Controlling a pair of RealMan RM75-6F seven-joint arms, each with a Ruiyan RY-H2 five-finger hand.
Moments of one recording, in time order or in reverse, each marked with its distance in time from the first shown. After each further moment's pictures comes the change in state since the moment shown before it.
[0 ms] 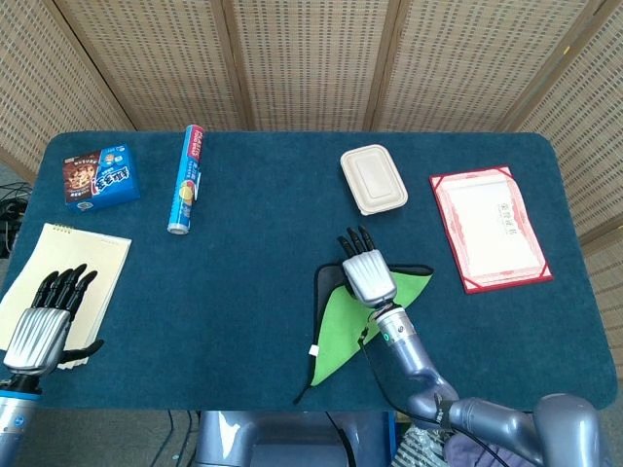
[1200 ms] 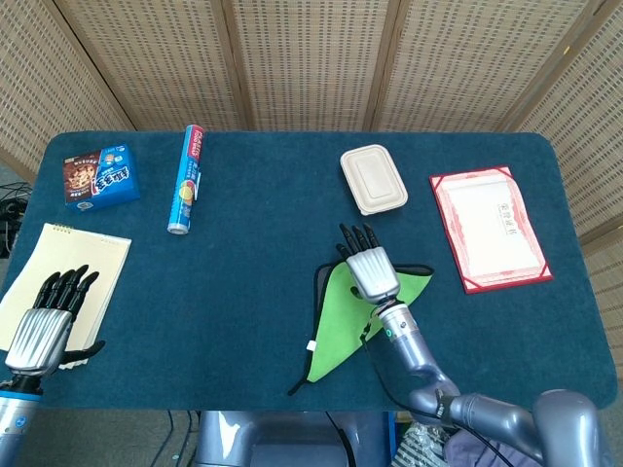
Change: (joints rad) left arm -0.001 0.000 0.003 -0.006 -0.001 -0.002 0.008; right arm 0.021 0.017 -0.013 0.006 0.052 -0.003 0.001
